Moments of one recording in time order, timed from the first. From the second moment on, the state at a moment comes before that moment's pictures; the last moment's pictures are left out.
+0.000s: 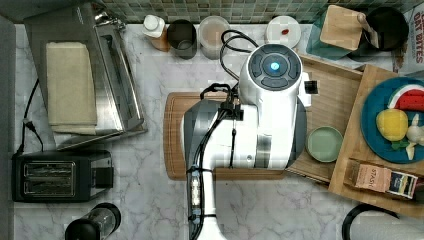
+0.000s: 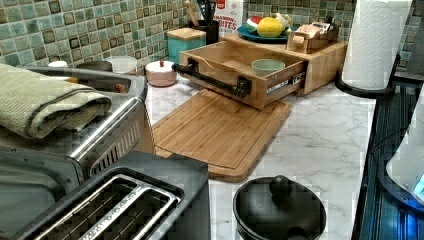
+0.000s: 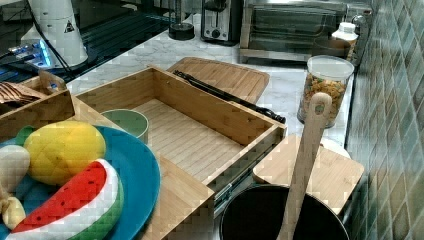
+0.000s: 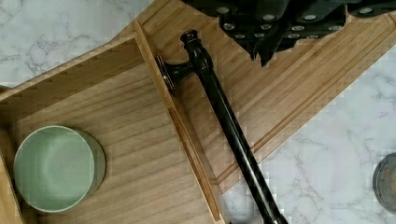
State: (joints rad) arm -0.04 0.07 -0.04 -1.86 -0.05 0.27 -0.12
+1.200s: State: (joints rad) arm -0.04 0.23 -0.02 -1.85 -0.05 0.45 -0.15
